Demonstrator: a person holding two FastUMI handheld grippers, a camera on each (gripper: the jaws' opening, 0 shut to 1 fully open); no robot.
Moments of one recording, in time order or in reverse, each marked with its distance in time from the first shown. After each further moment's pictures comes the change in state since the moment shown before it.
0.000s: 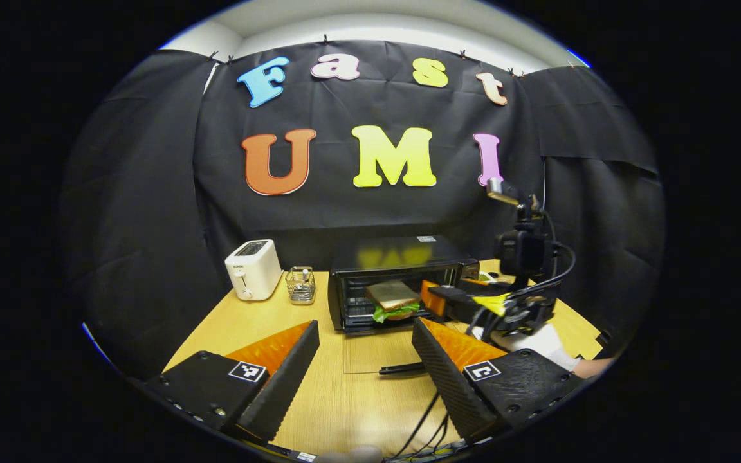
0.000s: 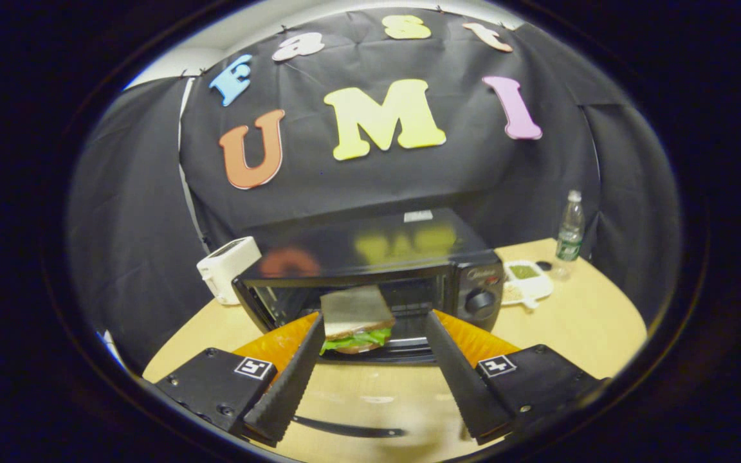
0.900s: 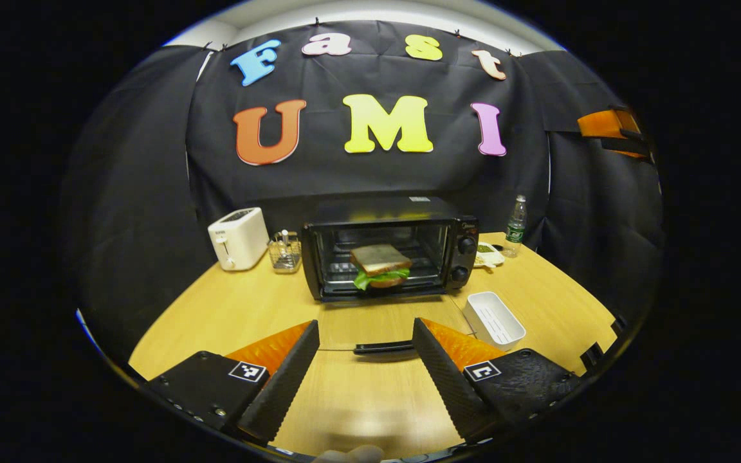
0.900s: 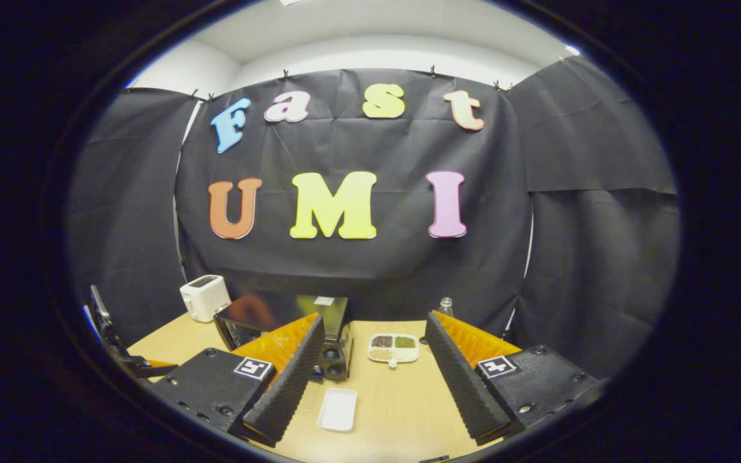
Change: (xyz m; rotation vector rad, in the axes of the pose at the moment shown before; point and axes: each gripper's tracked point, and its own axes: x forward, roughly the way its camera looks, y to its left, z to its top) left arm 0.055 -0.059 -0.101 -0.015 0.125 0.015; right arm -0.213 -0.153 0.141 -0.131 -0.178 -0.153
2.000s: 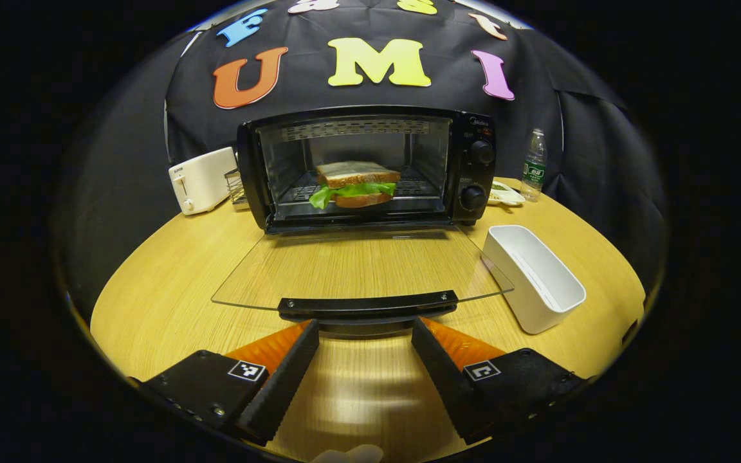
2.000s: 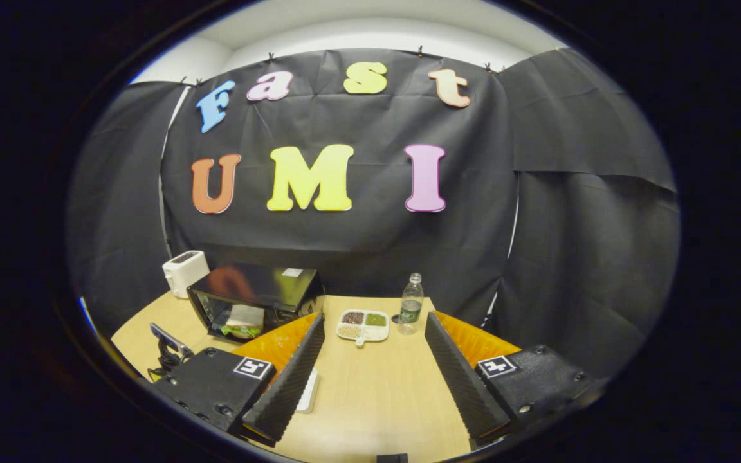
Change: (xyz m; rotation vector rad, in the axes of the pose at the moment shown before) left arm 0.098 -0.042 -0.103 0.004 0.168 0.012; right arm 0.011 -0.063 -0.039 -0.017 0.117 -0.021
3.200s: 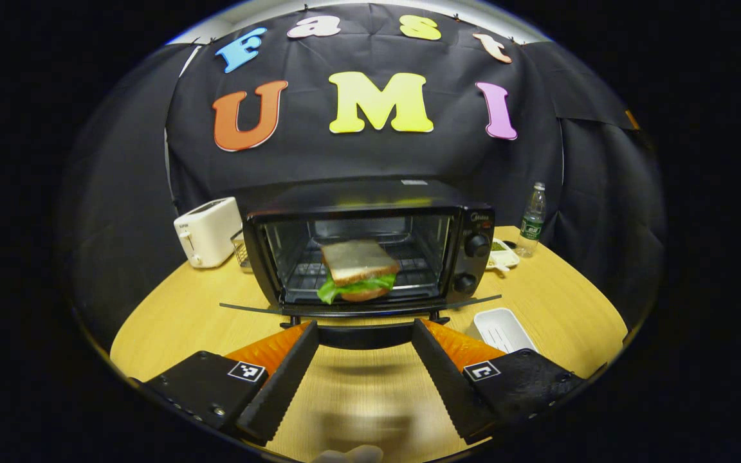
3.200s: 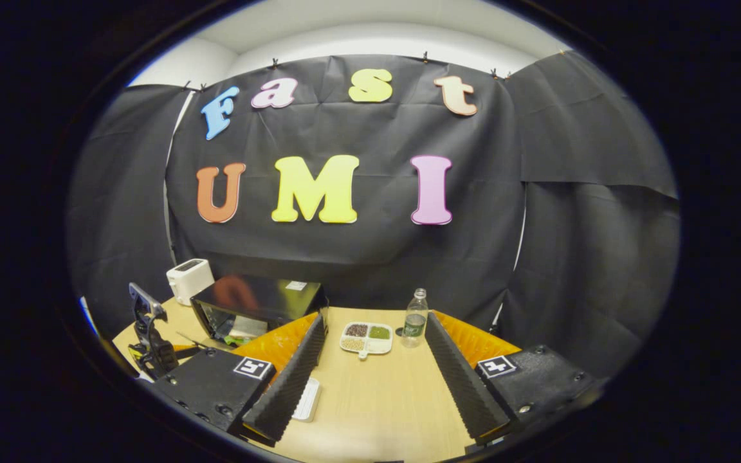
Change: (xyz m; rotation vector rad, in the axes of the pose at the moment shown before) left arm -0.018 0.004 0.132 0.005 -0.156 0.013; right arm 0.013 0.000 0.029 -0.004 -0.053 0.029
